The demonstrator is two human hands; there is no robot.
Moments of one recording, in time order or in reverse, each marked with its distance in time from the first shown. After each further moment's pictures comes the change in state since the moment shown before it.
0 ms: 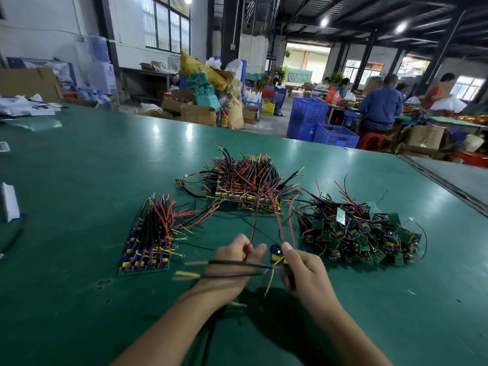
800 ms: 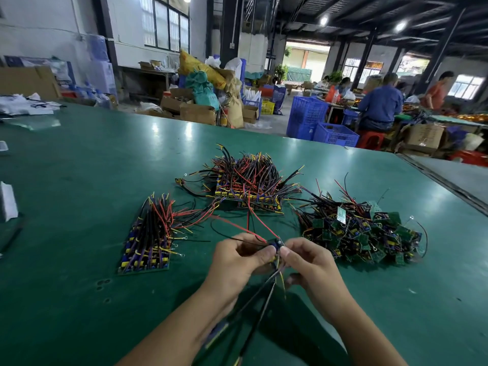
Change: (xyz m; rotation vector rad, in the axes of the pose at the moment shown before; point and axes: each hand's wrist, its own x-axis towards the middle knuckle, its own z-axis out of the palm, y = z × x) left_hand -0.023 0.032 -0.006 -0.870 -0.014 -0.094; right_hand 0.000 -0.009 -0.015 0.273 -0.123 -0.028
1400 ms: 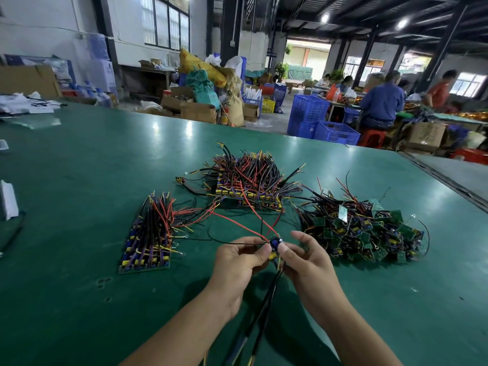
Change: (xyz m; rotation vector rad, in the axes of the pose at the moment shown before) left_hand -0.001 -0.004 0.006 -0.163 0.096 -0.129; right_hand 0.006 0.009 0.017 0.295 0.194 0.113
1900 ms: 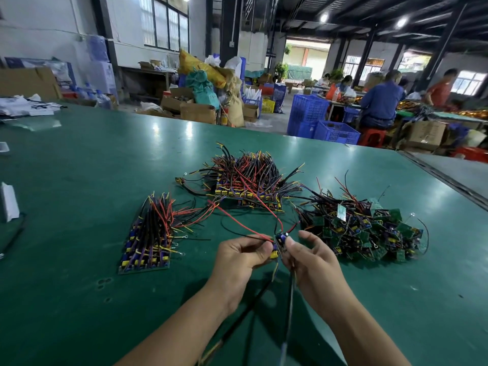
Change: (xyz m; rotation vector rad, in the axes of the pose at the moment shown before) left_hand 0.003 -0.002 0.001 0.012 -0.115 0.080; right_hand 0.003 -0.007 -0.004 0.296 -0.013 0.048
